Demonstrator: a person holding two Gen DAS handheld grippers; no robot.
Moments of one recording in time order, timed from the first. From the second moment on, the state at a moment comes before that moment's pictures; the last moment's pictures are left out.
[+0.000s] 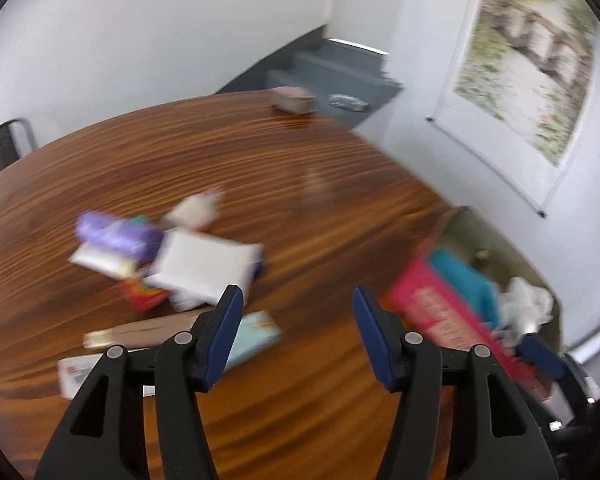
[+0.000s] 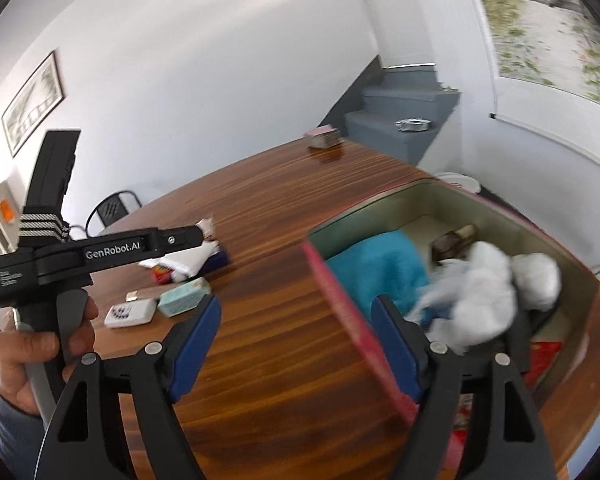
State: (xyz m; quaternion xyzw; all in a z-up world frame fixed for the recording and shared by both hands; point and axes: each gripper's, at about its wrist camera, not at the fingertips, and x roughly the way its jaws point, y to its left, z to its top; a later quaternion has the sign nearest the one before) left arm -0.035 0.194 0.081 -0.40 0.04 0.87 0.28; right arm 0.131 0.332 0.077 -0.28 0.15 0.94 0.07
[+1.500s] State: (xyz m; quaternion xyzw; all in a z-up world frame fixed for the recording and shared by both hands) left arm -0.010 0.084 0.006 -0.42 0.15 0.84 0.30; right arm 0.072 0.256 0.038 -0.36 0.15 0.92 0.01
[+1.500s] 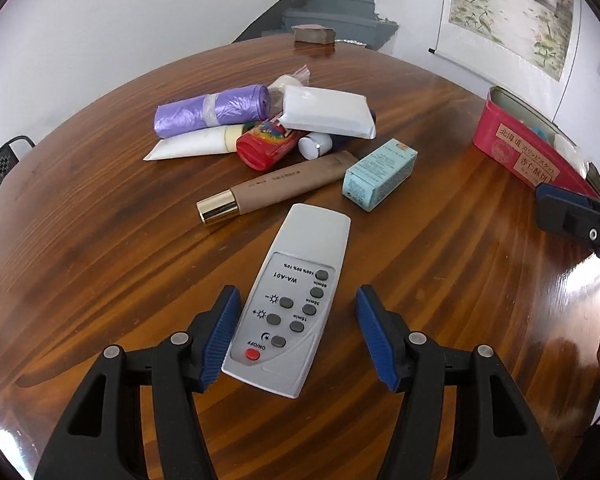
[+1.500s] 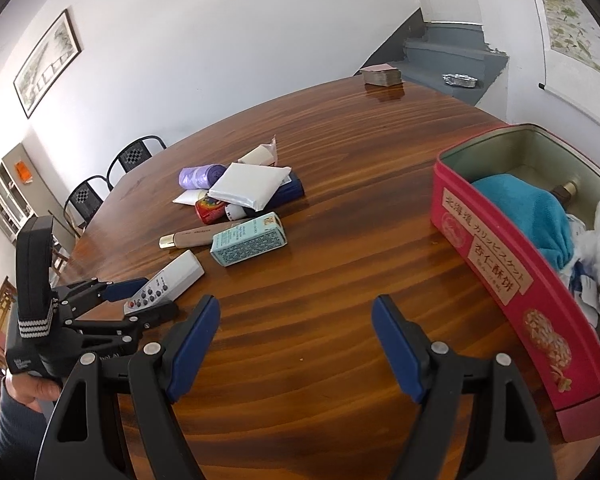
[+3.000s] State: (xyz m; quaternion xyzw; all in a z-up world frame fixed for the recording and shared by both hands) left arm -0.009 0.070 0.032 -0.40 0.08 0.87 0.27; right arm -0.021 0.223 0.020 -0.41 0.10 0.91 -0.02
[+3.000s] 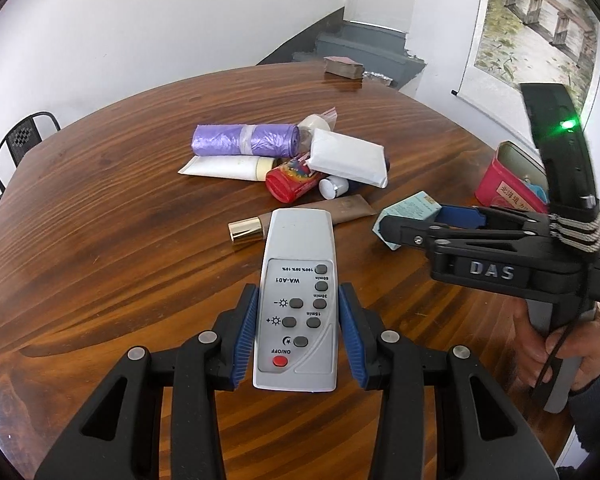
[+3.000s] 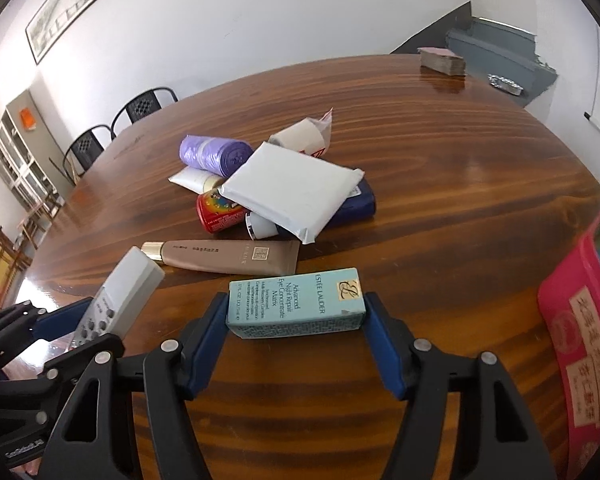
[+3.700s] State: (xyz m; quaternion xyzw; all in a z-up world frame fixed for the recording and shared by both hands) left arm 0.010 0.114 0.047 -0.39 0.08 0.86 0.31; right arm 0.083 0.292 0.079 -0.30 0.13 0.94 0.08
